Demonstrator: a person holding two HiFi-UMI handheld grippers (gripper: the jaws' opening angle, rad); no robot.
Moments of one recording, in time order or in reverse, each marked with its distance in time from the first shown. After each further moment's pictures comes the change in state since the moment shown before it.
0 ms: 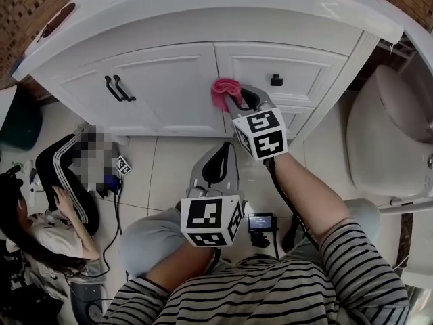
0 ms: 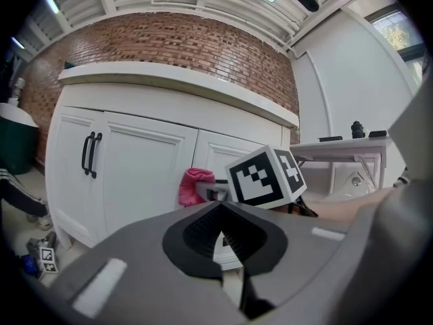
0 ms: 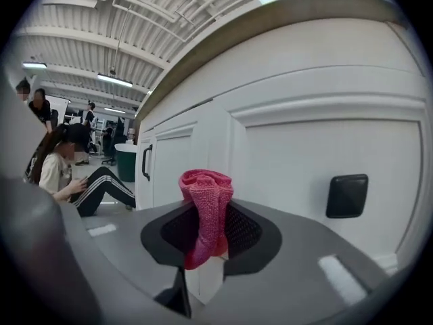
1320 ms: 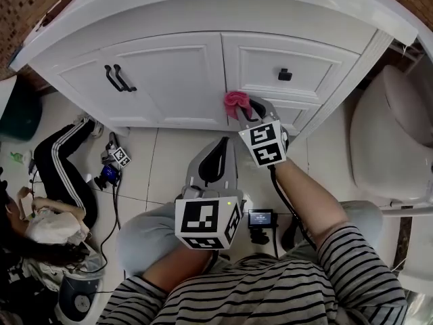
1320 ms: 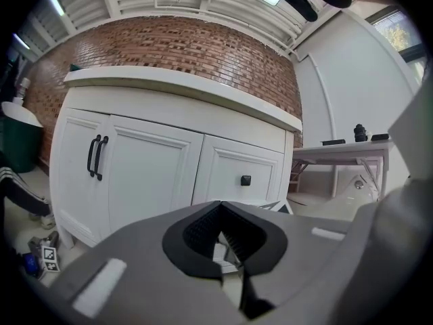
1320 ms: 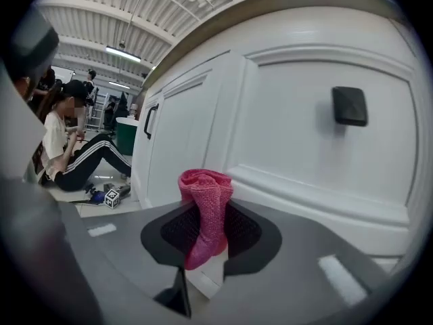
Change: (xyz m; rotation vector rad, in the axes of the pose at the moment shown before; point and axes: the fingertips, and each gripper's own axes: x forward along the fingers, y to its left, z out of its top) left arm -0.006 0.012 0.007 -0.008 -0.030 0.022; right arm 0.012 -0.002 -0.086 -0.126 0.108 -0.042
